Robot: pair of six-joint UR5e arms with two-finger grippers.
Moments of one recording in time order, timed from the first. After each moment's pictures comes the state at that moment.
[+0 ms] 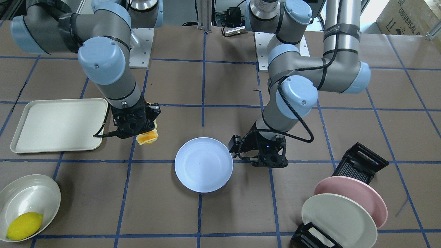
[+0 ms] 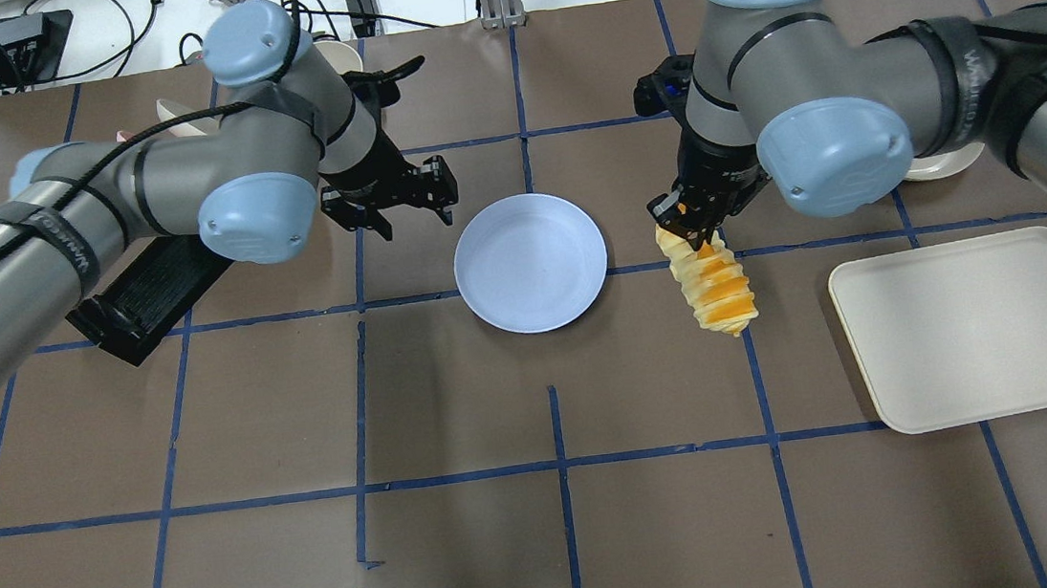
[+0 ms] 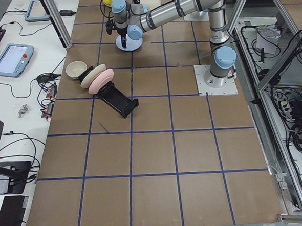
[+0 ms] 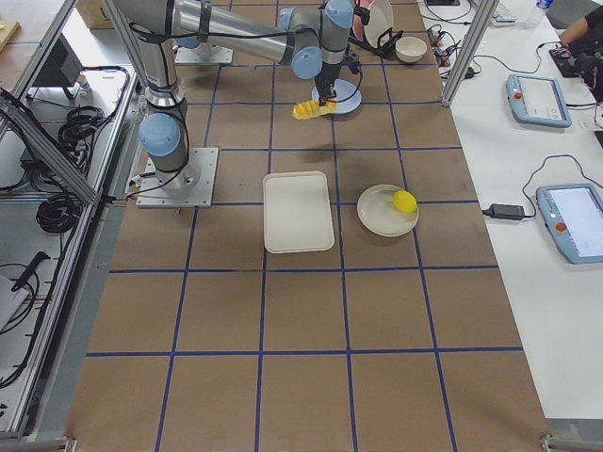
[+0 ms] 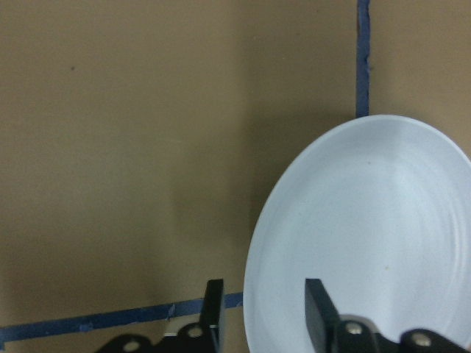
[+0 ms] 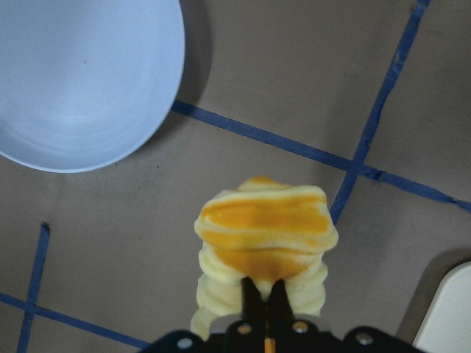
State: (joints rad) left arm -1.66 -1.90 -1.68 -1.11 1.41 -0.12; right arm 1.70 -1.36 1.74 -1.87 -1.53 -0.19
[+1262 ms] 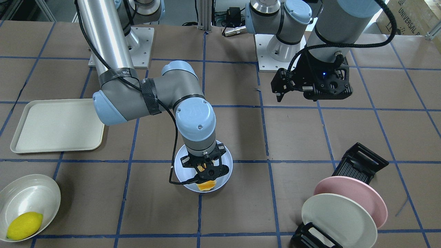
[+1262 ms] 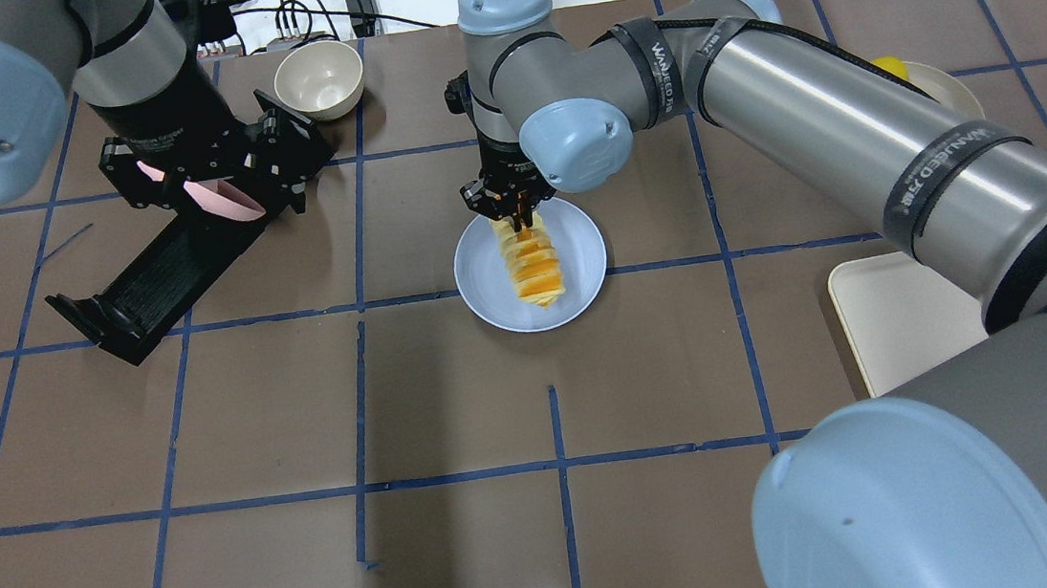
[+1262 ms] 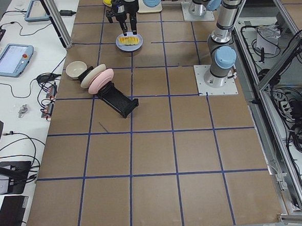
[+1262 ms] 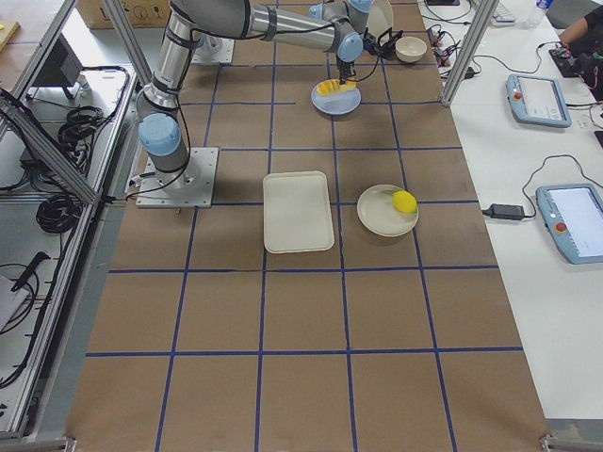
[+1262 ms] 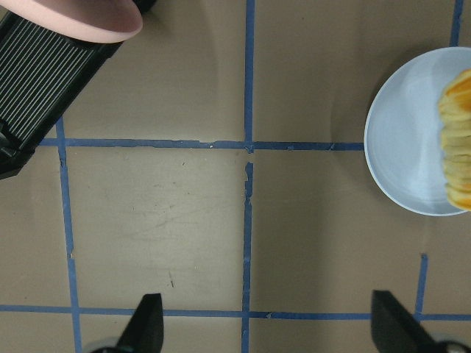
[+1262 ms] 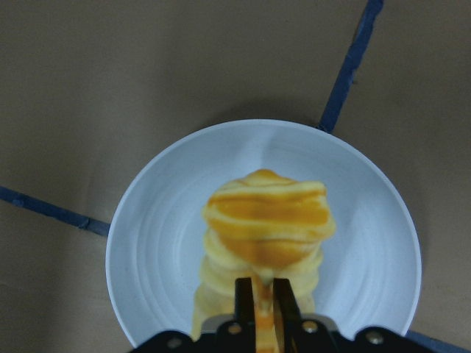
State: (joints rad) left arm -1.58 -1.64 -1.51 -1.61 1.59 -0.04; right arm 1.92 -0.97 1.37 -1.94 -1.49 0.02
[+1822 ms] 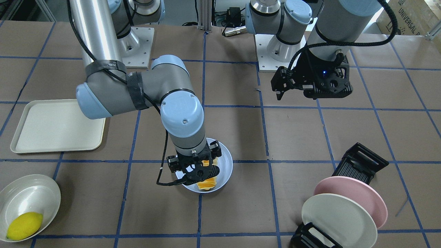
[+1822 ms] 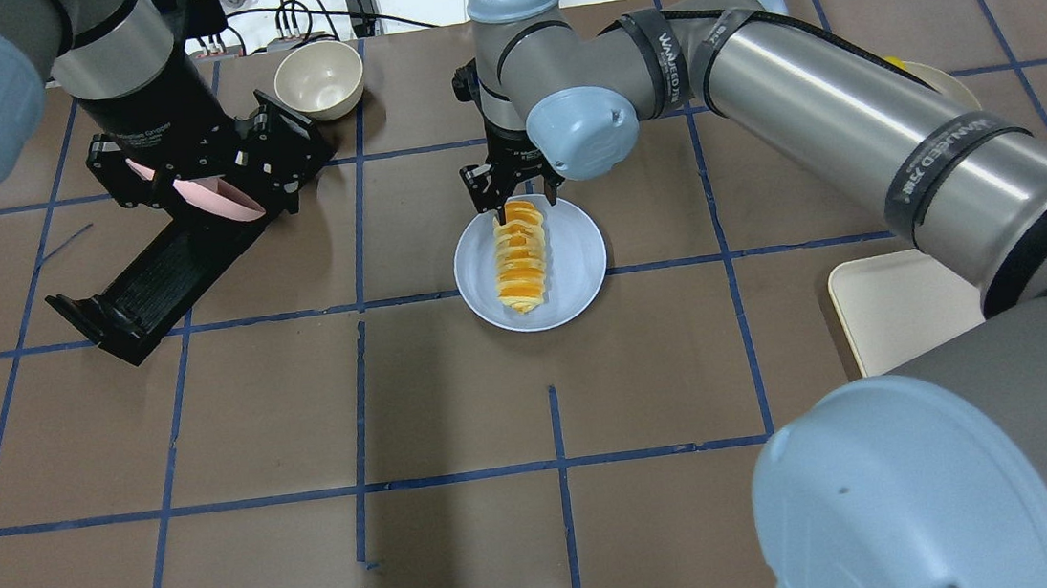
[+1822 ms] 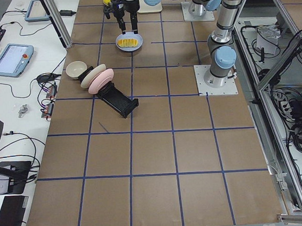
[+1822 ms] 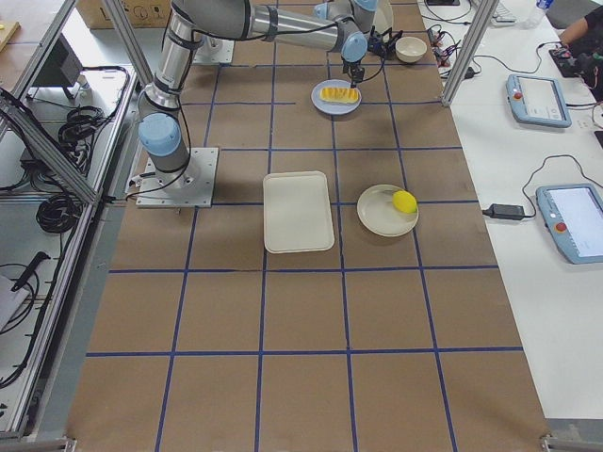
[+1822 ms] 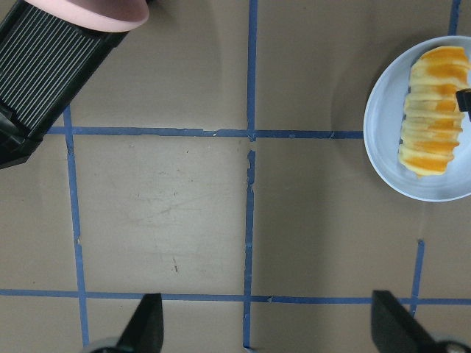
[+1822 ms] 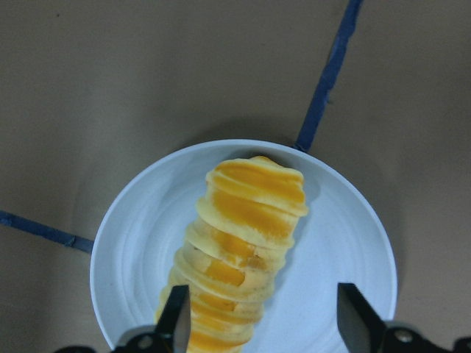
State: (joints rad) left arm -1.58 -1.64 -1.51 -1.62 1.58 -0.04; right arm 1.87 -1.03 1.37 -1.93 -1.49 -0.04
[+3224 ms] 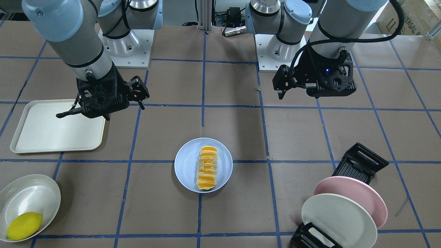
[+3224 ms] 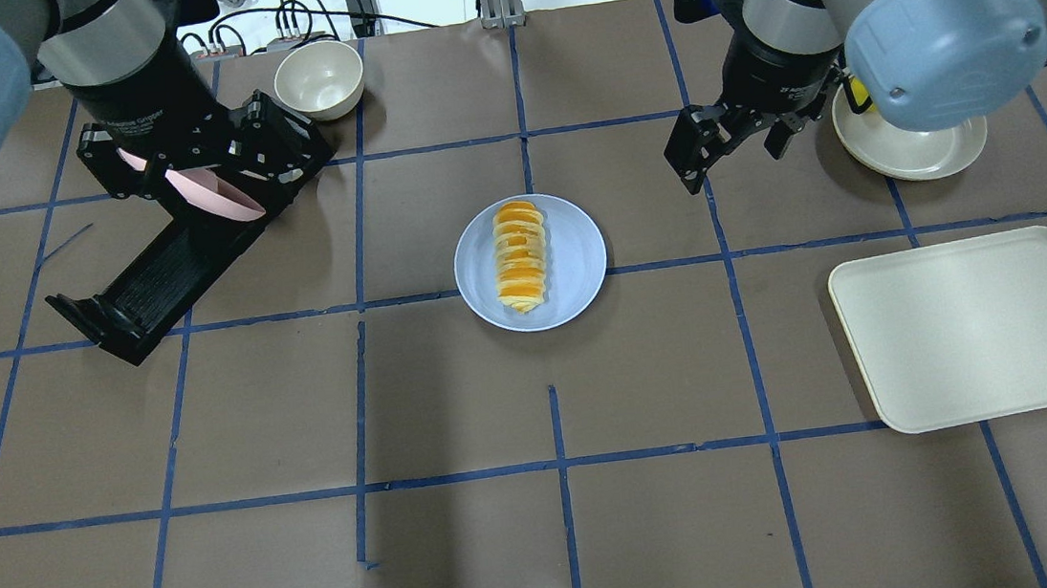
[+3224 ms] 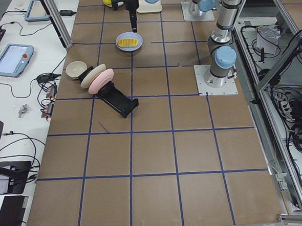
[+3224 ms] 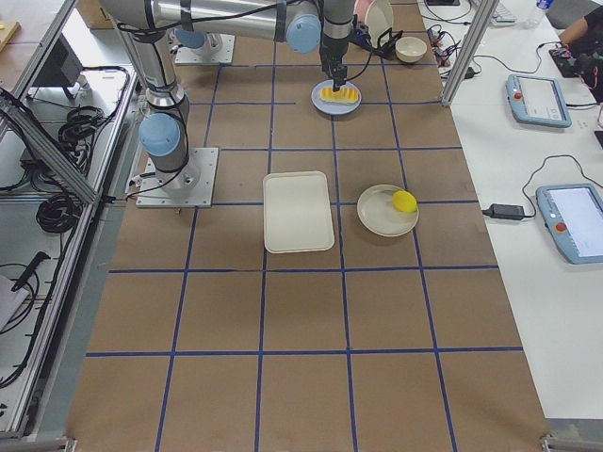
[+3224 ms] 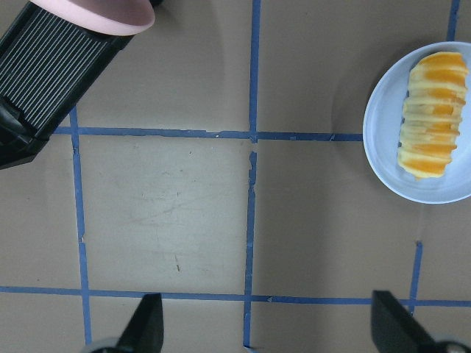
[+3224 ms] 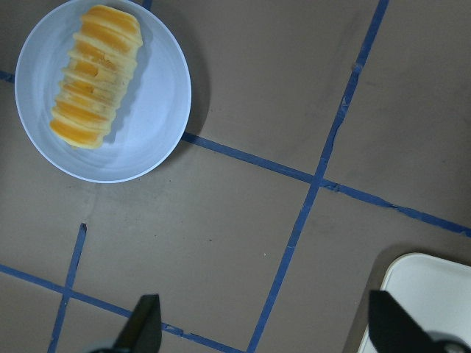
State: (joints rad) left arm -1.58 -1.65 -1.48 -1.64 1.59 -0.05; right arm 1.61 -1.47 1.64 -1.72 -1.49 -0.29
